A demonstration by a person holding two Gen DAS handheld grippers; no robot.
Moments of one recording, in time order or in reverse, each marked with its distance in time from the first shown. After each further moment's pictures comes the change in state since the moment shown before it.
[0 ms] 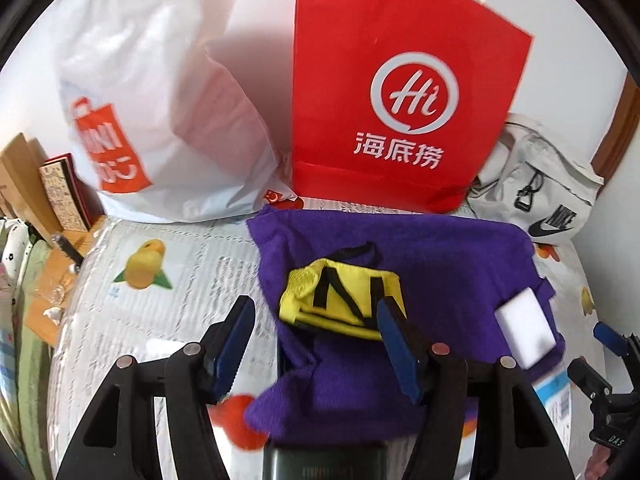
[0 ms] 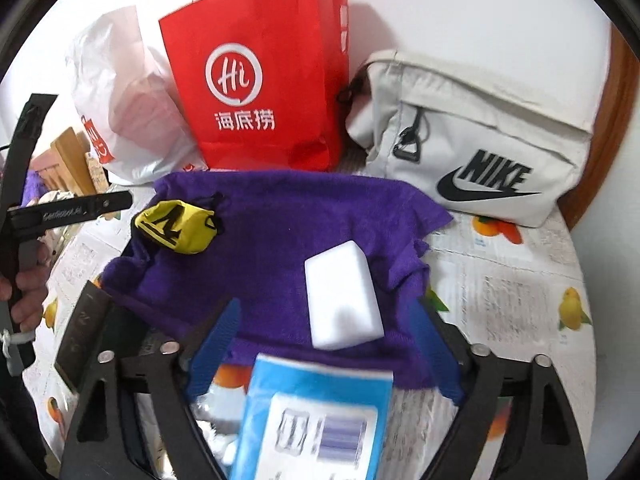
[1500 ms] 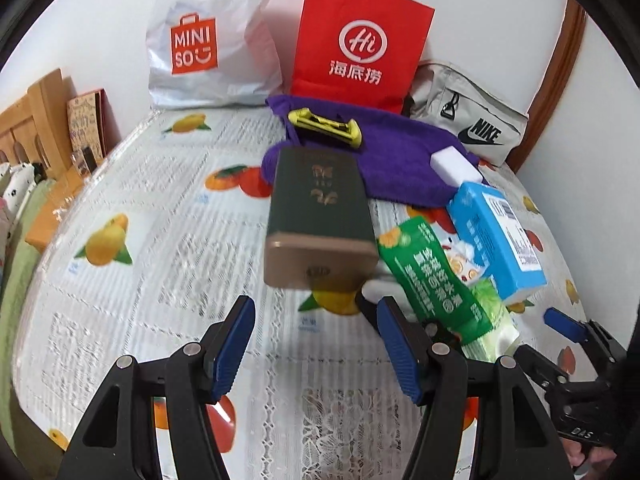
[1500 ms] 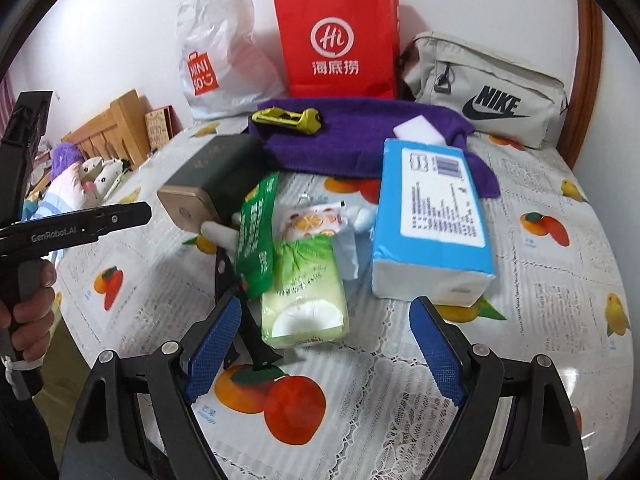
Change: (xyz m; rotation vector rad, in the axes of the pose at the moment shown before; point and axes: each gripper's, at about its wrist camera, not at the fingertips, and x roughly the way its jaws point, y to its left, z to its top) left arm -0.113 0.026 -0.213 -0.018 -0.003 -0.120; right arm -0.095 0.079 -0.189 -0.043 -0.025 0.095
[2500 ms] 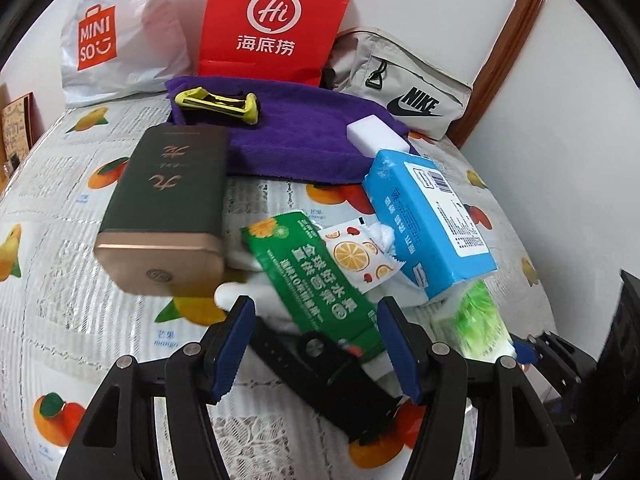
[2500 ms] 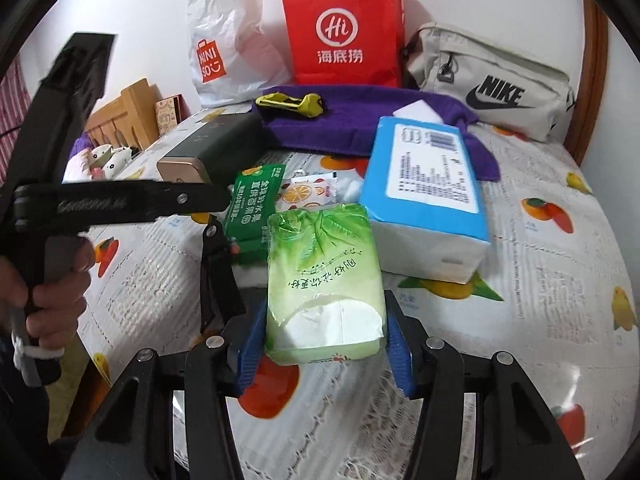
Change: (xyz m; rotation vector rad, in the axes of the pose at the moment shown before) left arm 0.039 -0.071 0.001 0.079 0.047 -0.183; right arm 0.000 -0.021 -0.026 -0.043 -0.006 0.027
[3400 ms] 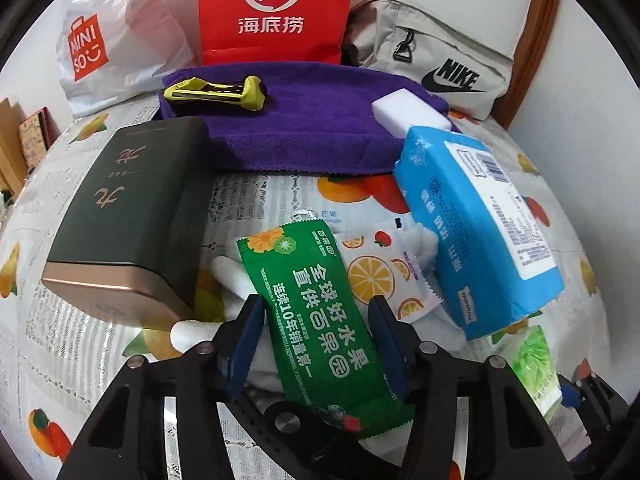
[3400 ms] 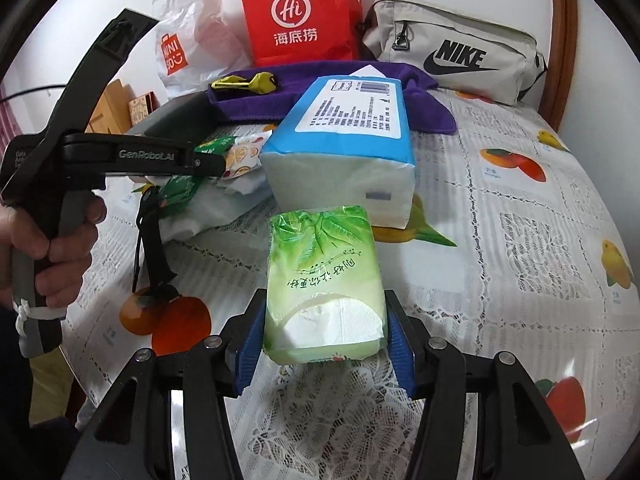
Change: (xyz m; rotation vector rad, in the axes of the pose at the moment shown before) left arm 0.055 -0.028 0.013 0.027 0.035 0.176; right arm 0.014 -0.046 -0.031 0.066 0.023 -0.043
